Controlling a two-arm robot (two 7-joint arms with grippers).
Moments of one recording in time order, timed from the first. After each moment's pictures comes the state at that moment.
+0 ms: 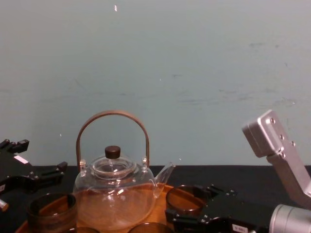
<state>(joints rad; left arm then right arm) -0.20 0.60 0.45 -1.41 -0.25 -0.12 0.03 0.38 0.24 -0.49 -1.09 0.17 -0.14 0.49</state>
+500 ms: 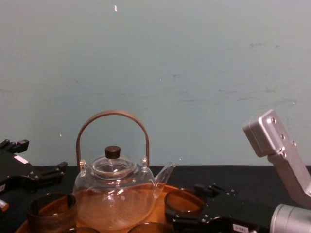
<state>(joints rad) -0.20 0.60 0.45 -1.41 -0.25 -0.12 0.03 0.38 0.24 -0.48 -1.09 0.17 -0.15 0.49</state>
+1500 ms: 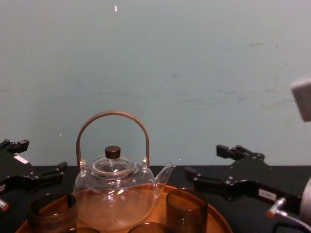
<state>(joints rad) -0.20 0.60 0.45 -1.41 -0.25 -0.12 0.03 0.29 0.30 -0.41 -1.27 0.20 -0.20 0.46</state>
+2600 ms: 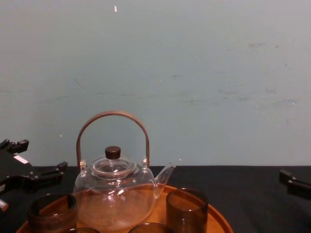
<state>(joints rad) -0.20 0.60 0.45 -1.41 -0.25 -0.12 0.03 0.09 0.39 -0.19 -1.37 0.25 -0.23 0.34</state>
